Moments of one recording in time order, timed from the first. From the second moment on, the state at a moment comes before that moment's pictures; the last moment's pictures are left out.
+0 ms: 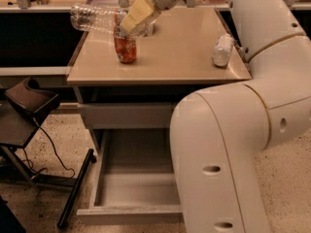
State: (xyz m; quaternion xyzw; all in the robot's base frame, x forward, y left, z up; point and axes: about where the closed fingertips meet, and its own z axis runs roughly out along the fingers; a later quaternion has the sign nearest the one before) arm 0.668 0.040 0.979 -0.49 0.79 0.32 0.19
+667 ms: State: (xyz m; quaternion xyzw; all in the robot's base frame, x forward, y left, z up) arm 0.631 0.024 1.012 -0.43 0.83 0.31 0.18
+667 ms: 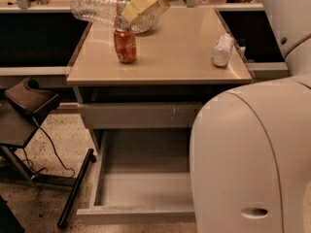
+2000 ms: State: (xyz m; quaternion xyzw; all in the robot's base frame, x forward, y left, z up) arm 0.585 0.023 0.903 -0.42 0.85 0.32 0.04
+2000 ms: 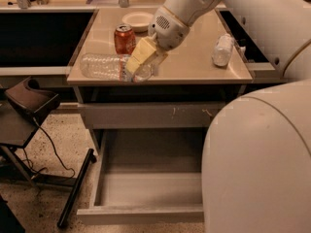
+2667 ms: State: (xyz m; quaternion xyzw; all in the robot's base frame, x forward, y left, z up) arm 0.575 -0.003 0.842 -0.39 0.86 0.33 0.02
